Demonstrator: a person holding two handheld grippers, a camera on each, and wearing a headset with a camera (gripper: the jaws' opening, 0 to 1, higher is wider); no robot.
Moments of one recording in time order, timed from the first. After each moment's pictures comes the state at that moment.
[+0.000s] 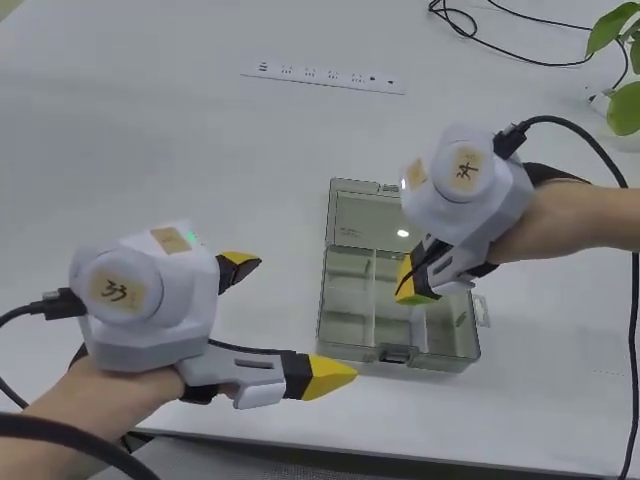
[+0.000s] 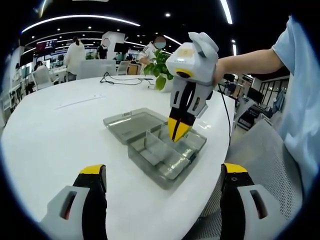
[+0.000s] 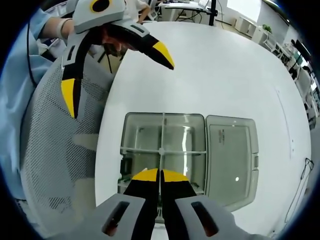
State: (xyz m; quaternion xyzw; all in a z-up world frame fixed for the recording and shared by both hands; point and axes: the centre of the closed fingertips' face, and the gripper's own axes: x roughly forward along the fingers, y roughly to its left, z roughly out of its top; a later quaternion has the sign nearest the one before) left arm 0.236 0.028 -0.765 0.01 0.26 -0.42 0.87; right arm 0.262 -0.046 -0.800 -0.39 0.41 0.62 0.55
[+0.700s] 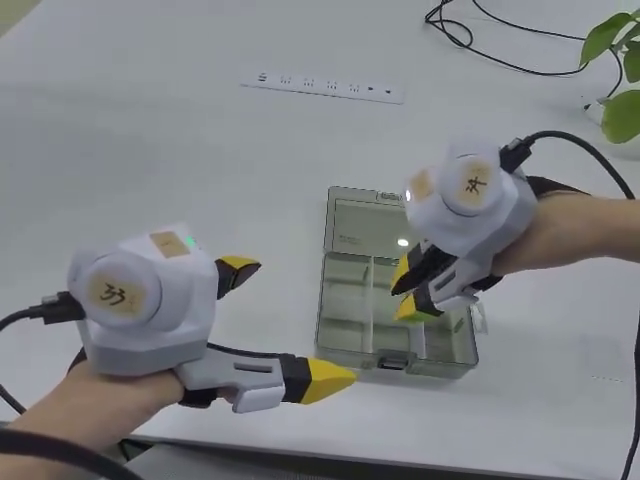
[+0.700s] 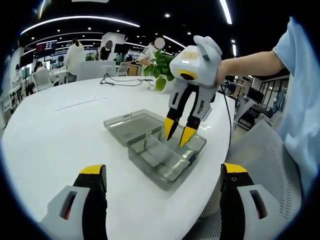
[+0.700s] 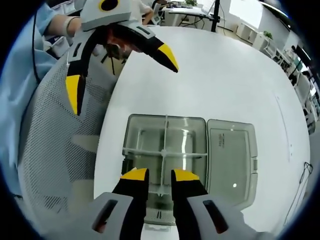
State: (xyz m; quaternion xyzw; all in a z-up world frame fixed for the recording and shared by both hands) left arm 0.236 0.028 -0.762 0.01 0.26 -0.42 0.87; right arm 0.263 -0.047 -0.800 -0.38 0.38 0.63 0.56
